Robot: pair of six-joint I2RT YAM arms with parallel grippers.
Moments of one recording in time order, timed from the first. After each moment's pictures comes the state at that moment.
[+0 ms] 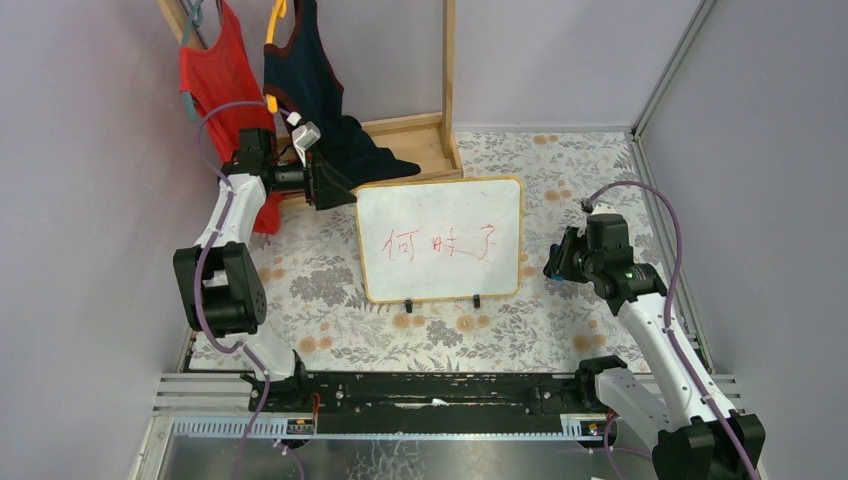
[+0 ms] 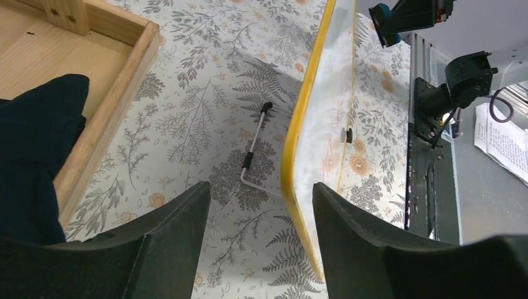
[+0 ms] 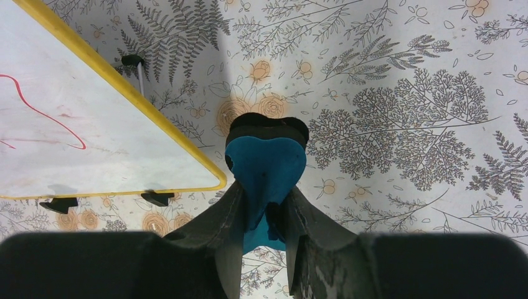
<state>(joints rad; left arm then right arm) 0.16 1.69 1.40 -0.65 1.37 0.56 0.17 0.89 0.73 -0.63 -0.03 0.37</state>
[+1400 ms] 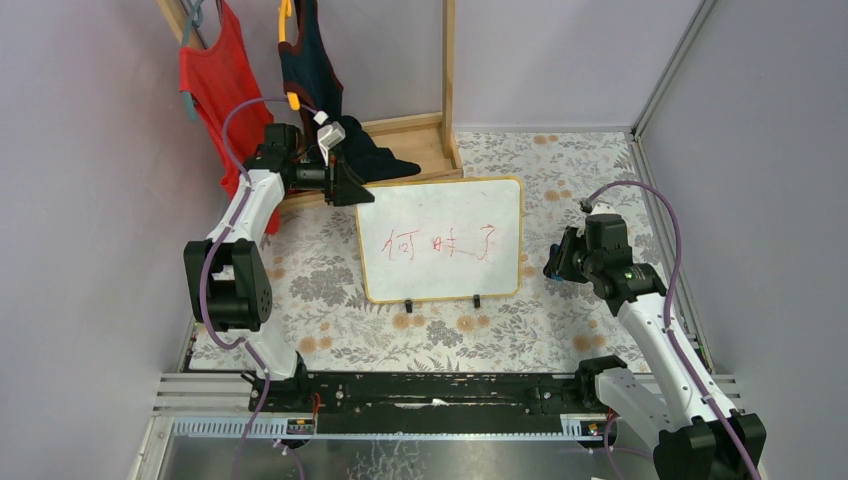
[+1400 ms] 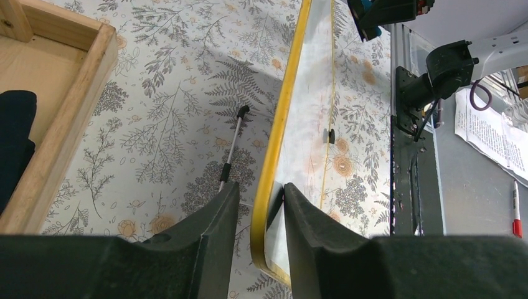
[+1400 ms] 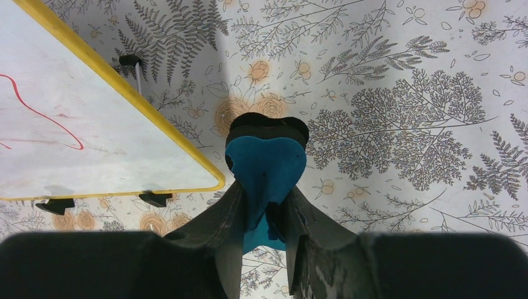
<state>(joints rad) 0.04 1.72 1.43 -0.65 1.34 0.52 0.18 0.89 0.73 -0.63 -0.02 0.37</state>
